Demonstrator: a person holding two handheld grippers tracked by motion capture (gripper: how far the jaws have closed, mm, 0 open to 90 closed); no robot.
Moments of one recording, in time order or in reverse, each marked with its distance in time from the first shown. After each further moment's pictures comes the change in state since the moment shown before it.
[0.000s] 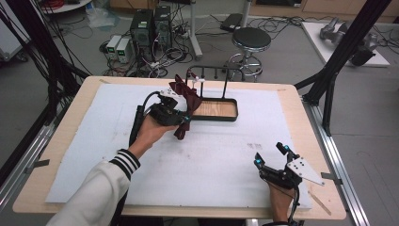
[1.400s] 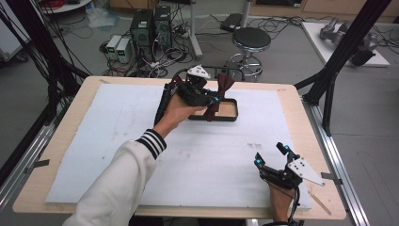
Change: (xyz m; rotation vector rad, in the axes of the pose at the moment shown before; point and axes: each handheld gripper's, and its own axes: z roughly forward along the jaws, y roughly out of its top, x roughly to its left) left arm -0.031 0.086 0.025 -0.130 -0.096 0.124; right arm 0.000 0.000 -0.001 -0.010 0.001 0.004
